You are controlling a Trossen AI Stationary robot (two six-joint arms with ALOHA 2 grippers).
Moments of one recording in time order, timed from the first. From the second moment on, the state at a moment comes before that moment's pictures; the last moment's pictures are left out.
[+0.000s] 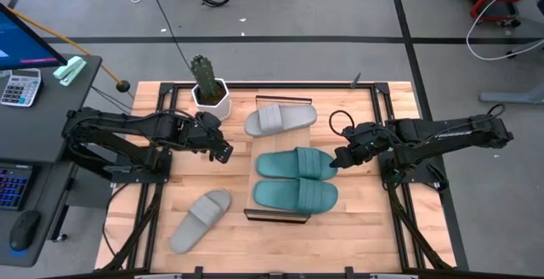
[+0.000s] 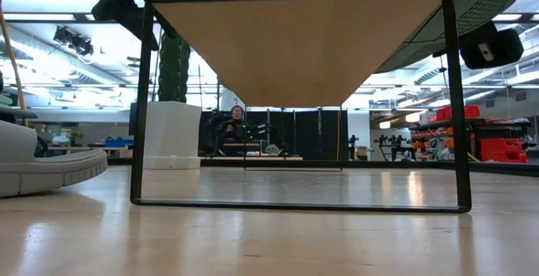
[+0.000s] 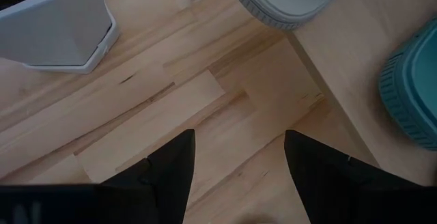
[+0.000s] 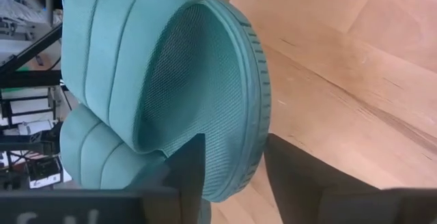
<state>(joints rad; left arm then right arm) -0.11 1.23 1.17 -1.04 -0.39 -1.02 0.04 0.87 0.71 -0.59 -0.17 1.29</state>
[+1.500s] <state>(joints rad) -0.14 1.23 1.17 -1.04 -0.08 -0.95 0.04 0.77 1.02 -1.06 0.11 1.11</state>
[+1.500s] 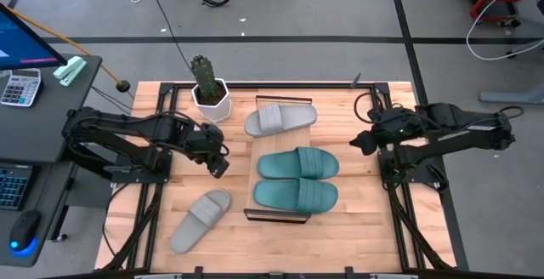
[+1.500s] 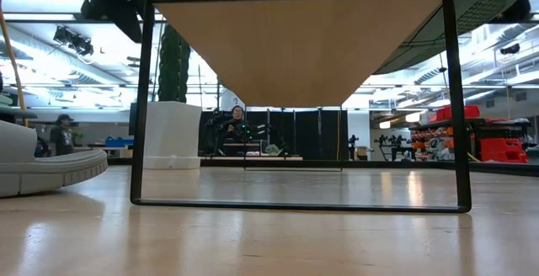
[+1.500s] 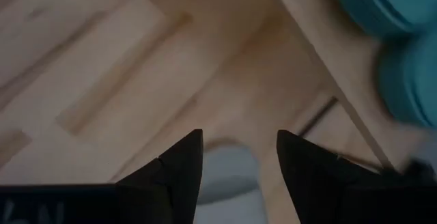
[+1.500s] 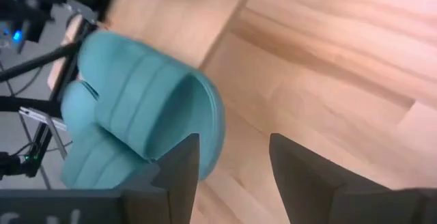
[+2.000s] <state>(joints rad) -0.19 1.23 1.17 -1.01 0.11 -0.49 0.04 0.78 1.05 -1.06 0.16 0.99</state>
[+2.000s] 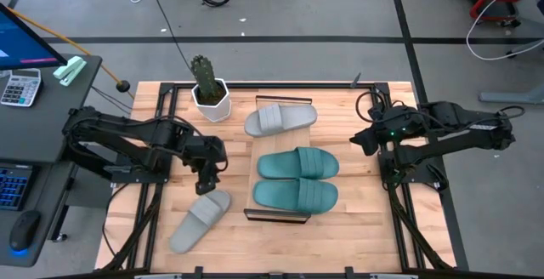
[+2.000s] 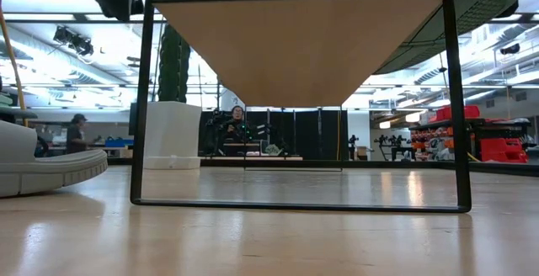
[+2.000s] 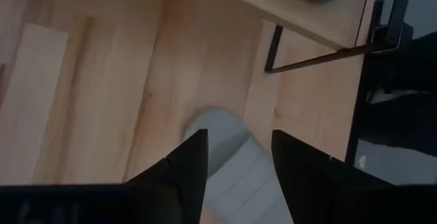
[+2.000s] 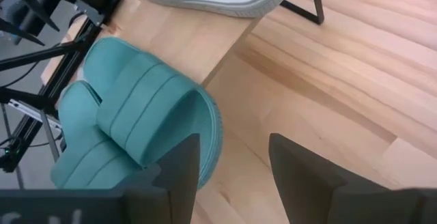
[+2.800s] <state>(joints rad) -0.14 1.24 0.72 -0.61 0.37 -0.30 0.04 0.78 1.05 -1.06 0.15 1.00</state>
